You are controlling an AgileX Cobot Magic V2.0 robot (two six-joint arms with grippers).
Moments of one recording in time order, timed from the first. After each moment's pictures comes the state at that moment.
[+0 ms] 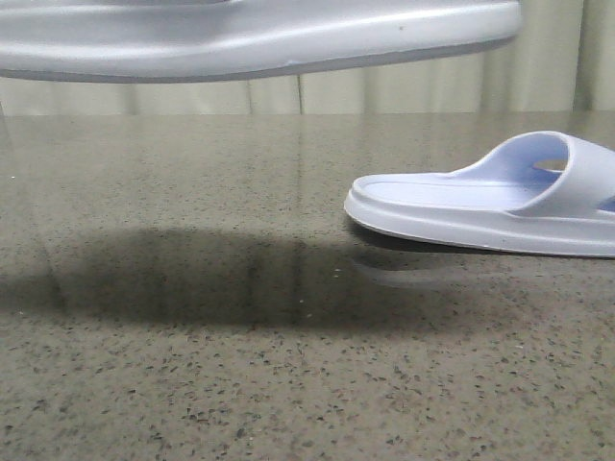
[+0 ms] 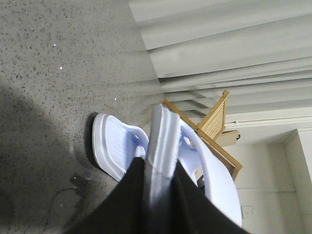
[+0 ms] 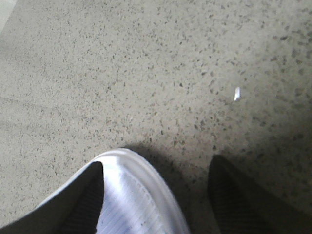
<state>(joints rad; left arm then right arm) -0.03 0.81 -0.35 -1.77 0.88 0.59 0.00 1.10 -0.46 0.35 0.10 0.54</state>
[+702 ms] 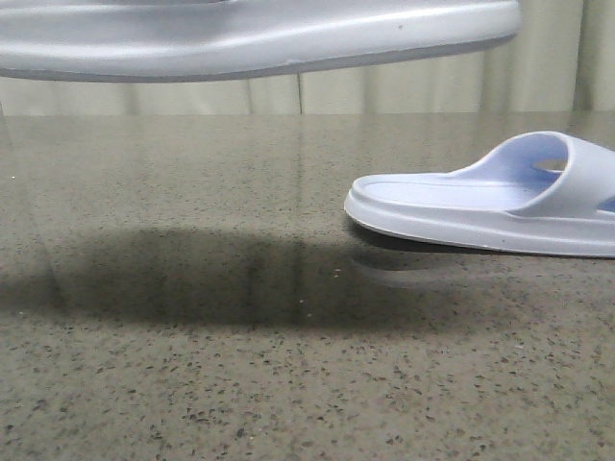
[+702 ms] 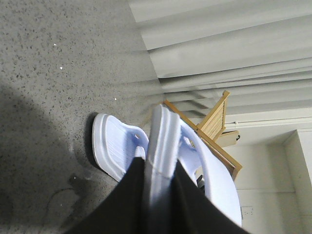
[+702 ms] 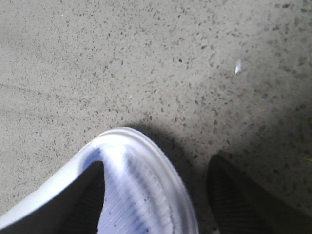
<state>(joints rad) -0.03 0.81 -0.35 -1.77 0.88 0.59 0.00 1.10 -0.47 0.37 0.20 0.54</state>
